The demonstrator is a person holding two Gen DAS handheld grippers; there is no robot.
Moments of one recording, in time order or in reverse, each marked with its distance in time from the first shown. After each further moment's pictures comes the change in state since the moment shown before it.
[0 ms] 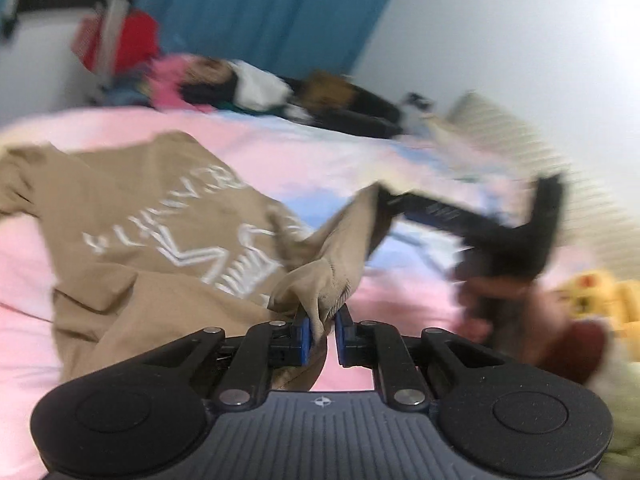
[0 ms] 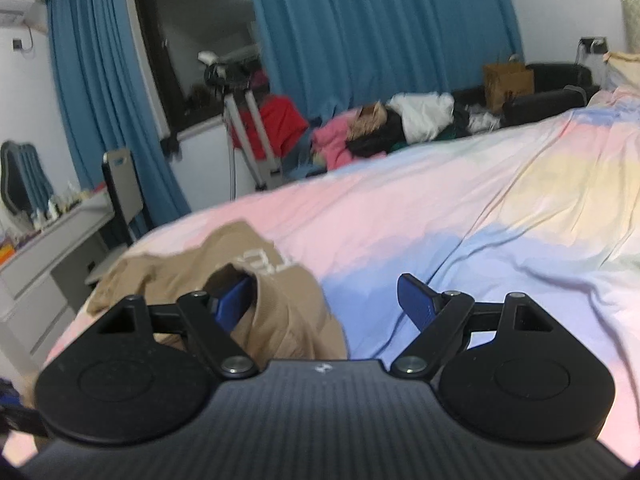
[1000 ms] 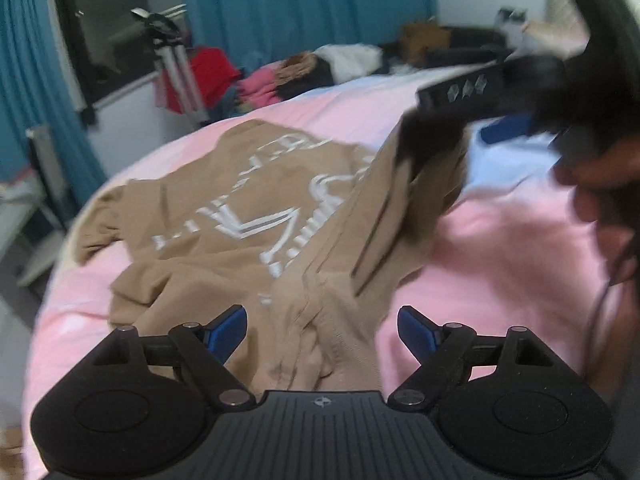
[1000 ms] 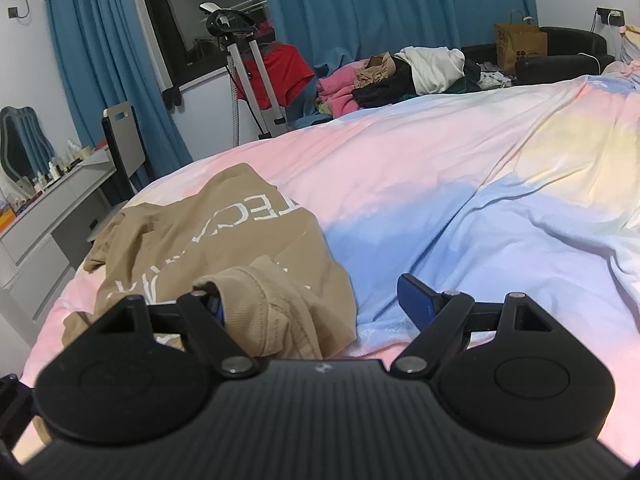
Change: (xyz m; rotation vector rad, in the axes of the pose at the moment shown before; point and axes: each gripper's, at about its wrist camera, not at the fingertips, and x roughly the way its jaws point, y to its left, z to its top) left arm 0.105 -0.082 -0.054 0.320 0.069 0.756; right arm 0.016 0.002 -0.010 -0.017 0.130 0.007
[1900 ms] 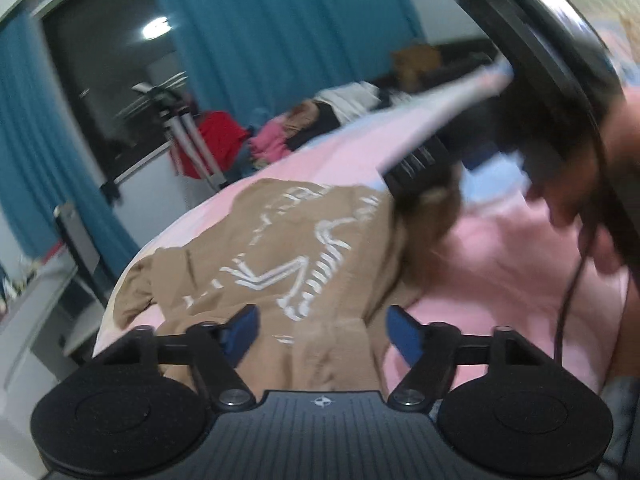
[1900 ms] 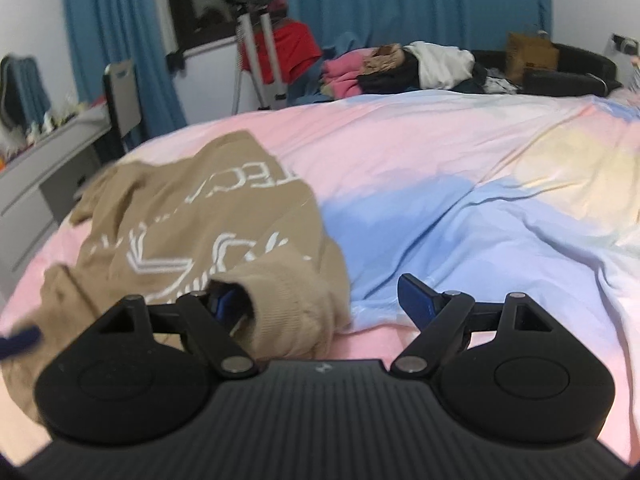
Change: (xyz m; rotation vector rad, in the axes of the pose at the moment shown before) left arm -0.040 -0.028 0.000 0.179 -0.169 0.048; right arm 0.001 0.008 -0.007 -0.096 0.050 -0.049
